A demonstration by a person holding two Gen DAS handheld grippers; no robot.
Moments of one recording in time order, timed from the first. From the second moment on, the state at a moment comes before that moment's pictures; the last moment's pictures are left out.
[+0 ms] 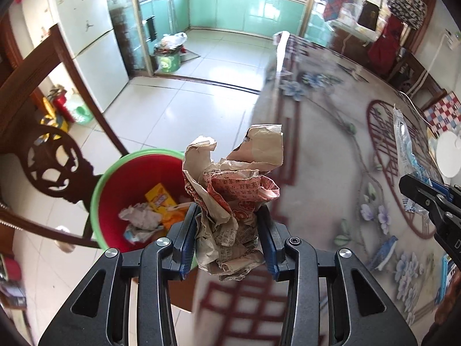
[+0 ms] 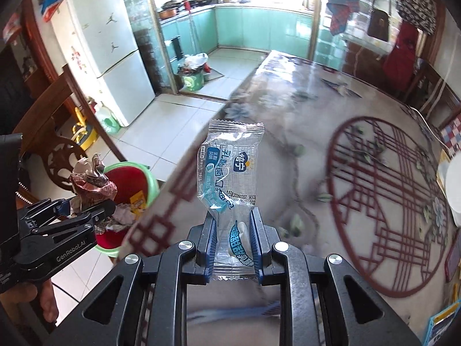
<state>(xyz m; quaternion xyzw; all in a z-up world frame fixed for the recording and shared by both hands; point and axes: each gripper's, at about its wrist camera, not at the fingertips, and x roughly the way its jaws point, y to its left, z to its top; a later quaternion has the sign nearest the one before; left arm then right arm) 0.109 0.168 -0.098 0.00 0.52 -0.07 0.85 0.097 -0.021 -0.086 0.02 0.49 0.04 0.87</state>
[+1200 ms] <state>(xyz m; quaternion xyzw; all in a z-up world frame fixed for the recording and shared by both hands) 0.146 0.319 -0.159 -0.06 0.59 -0.02 0.81 0.159 0.190 -0.161 -0.01 0.57 0.15 0.81</state>
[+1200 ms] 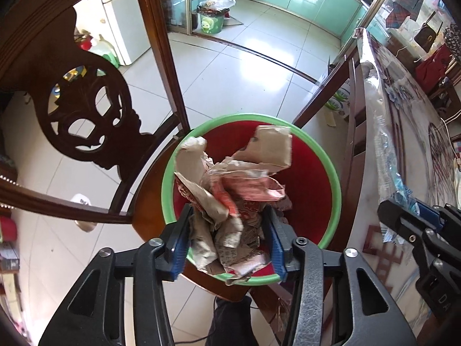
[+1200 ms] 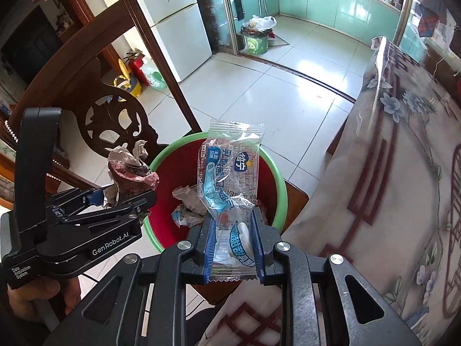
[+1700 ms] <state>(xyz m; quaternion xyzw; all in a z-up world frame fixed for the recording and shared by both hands) 0.143 0.335 -0.121 -0.08 0.51 0.05 0.85 0.153 0.180 -0.140 0.00 0.54 0.14 0.83</state>
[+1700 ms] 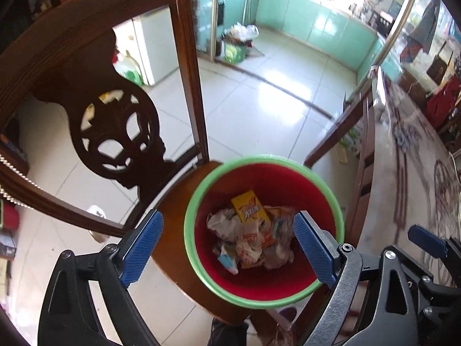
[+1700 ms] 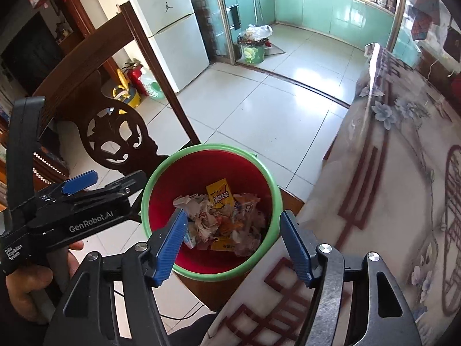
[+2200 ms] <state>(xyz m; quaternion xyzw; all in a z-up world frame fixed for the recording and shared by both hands) 0.057 0.230 0.009 -0.10 0.27 0.01 0.96 0.080 0.050 -0.021 0.00 0.40 0.04 0.92</state>
